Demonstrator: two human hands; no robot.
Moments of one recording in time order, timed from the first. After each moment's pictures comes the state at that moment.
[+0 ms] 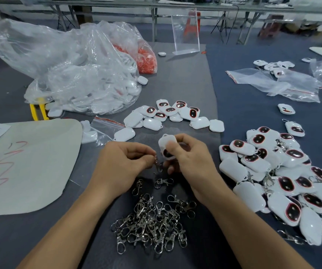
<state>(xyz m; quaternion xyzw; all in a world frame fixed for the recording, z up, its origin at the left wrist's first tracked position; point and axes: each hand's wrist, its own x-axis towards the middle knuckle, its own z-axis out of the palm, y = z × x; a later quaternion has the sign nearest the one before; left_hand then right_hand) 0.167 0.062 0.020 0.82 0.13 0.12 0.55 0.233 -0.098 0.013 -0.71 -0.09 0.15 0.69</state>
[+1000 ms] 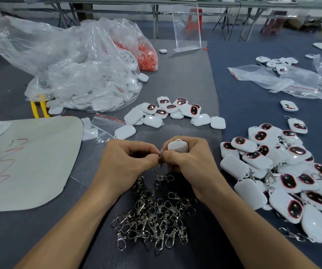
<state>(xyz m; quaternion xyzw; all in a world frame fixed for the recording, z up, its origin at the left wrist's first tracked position) 0.164 0.049 0.025 0.79 0.08 0.16 0.59 0.227 -0.102 0.019 -0.68 -0.17 0.17 0.69</state>
